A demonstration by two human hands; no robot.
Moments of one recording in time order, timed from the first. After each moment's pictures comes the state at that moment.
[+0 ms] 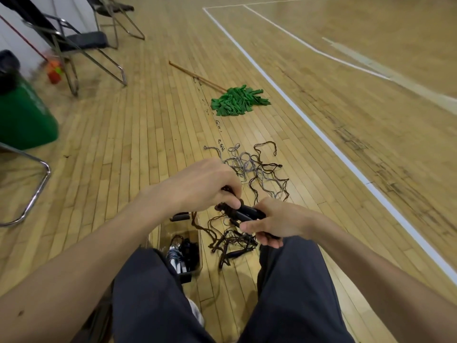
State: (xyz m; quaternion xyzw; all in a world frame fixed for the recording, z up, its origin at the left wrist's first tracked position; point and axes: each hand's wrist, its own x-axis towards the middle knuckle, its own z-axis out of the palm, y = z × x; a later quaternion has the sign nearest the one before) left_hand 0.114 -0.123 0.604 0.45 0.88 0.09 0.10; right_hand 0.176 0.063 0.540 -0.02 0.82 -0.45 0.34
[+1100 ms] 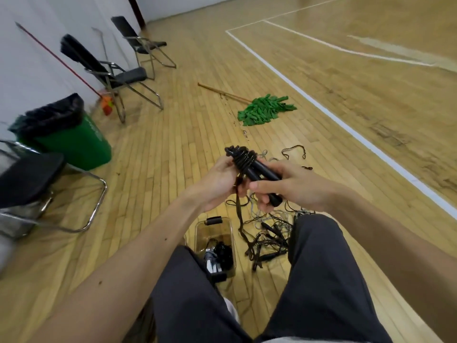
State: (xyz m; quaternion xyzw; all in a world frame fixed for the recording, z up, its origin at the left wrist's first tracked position) left_hand 0.146 -0.122 0.591 0.16 0.73 0.61 0.24; right_hand 0.193 0.058 0.587 -0.17 0.71 -0.65 0.20
